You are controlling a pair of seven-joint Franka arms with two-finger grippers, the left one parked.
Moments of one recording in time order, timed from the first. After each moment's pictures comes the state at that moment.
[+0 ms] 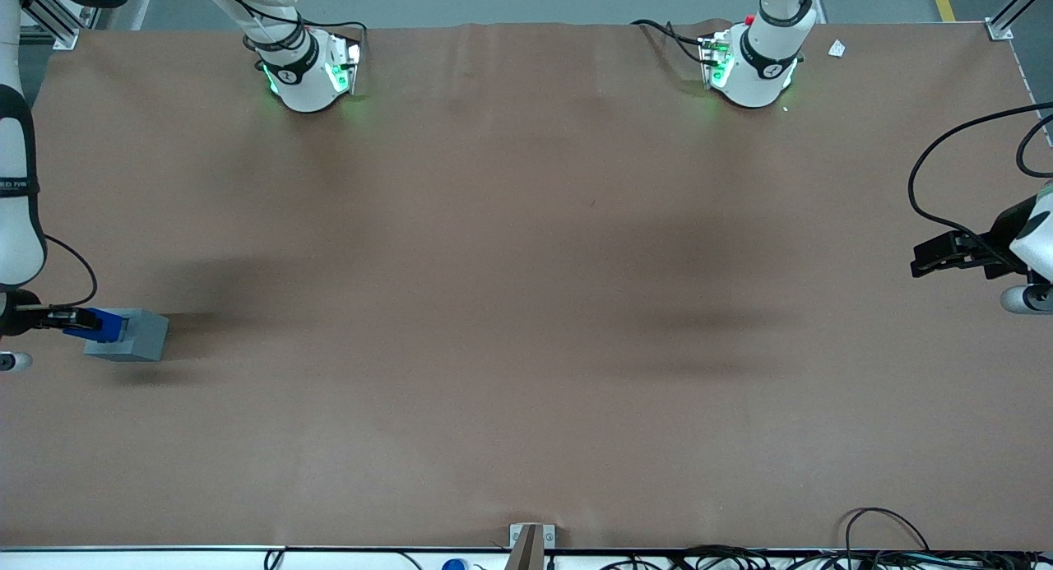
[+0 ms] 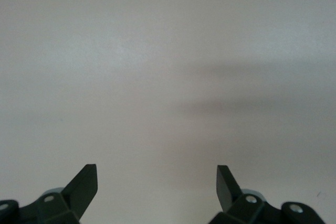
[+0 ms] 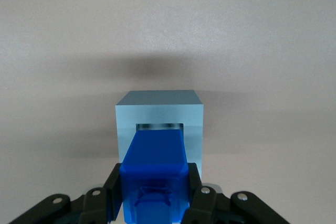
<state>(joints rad) -0.35 0.59 -0.06 -1.51 -0.01 2.01 -0.39</state>
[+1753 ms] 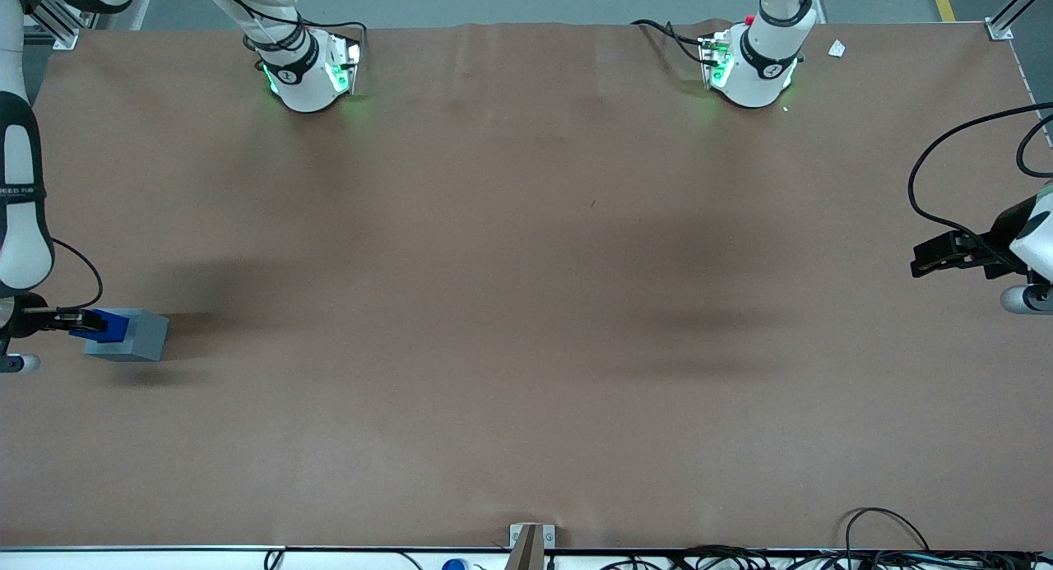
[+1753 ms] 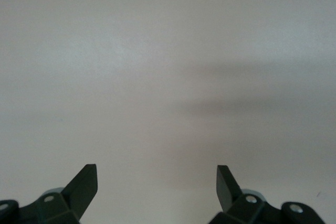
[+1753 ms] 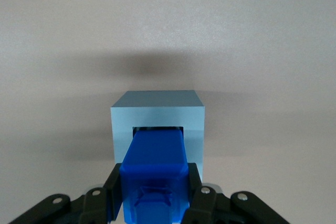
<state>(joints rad) -0.35 0.61 -0.06 -1.51 -0.01 2.02 -0.39</state>
